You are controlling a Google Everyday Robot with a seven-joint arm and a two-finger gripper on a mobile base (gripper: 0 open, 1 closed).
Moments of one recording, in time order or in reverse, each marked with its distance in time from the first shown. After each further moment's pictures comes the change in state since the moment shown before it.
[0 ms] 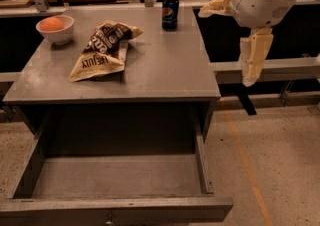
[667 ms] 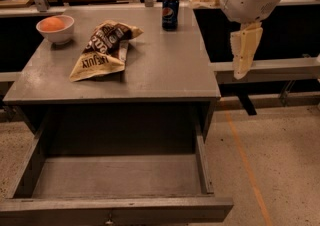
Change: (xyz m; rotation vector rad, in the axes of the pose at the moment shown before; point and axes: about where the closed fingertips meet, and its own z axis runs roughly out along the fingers) arm -0.014 -0.022 -0.001 0.064 0.039 -0.107
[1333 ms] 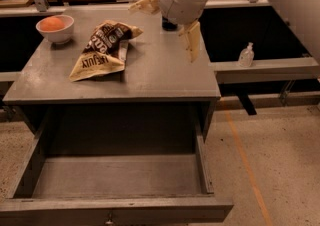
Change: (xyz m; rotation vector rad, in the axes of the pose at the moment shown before) arm -0.054 -0.083 0.073 0.032 -0.039 -0.480
